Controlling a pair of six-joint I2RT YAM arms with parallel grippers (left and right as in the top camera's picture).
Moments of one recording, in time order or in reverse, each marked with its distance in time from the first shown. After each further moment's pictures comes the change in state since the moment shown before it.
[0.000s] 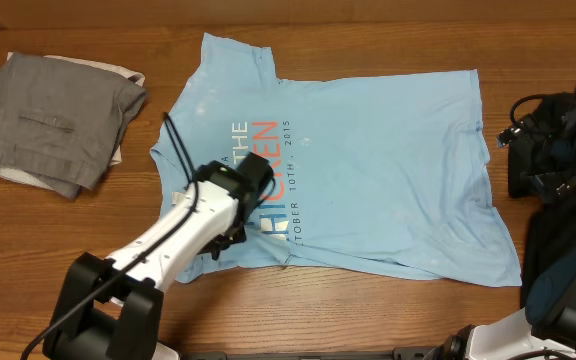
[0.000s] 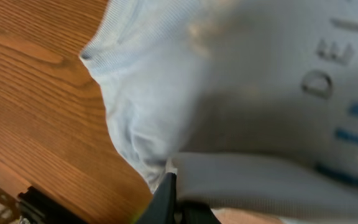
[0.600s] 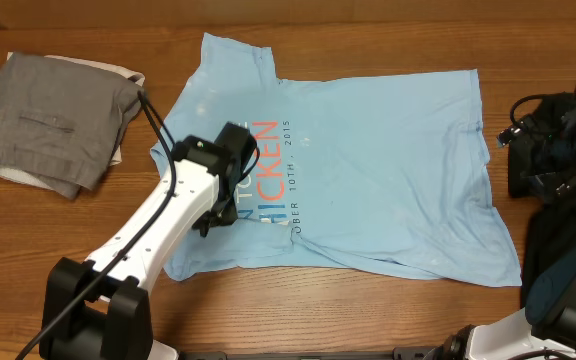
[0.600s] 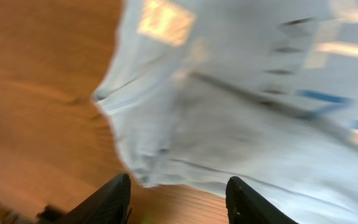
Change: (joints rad) left arm 0.071 0.004 0.192 -0.077 0.056 0.180; right arm 0.000 0.000 0.000 0.000 0.000 0.000
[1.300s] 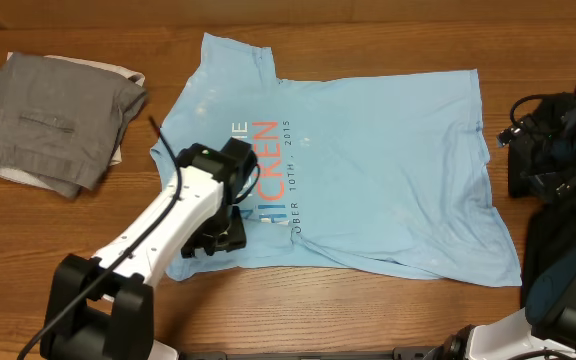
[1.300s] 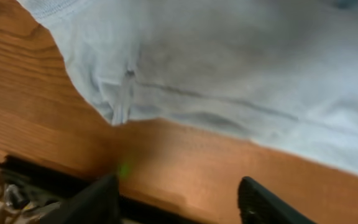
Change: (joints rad) left arm 0.005 0.002 -0.114 -0.054 0.205 -0.062; right arm 0.000 0.000 0.000 0.000 0.000 0.000
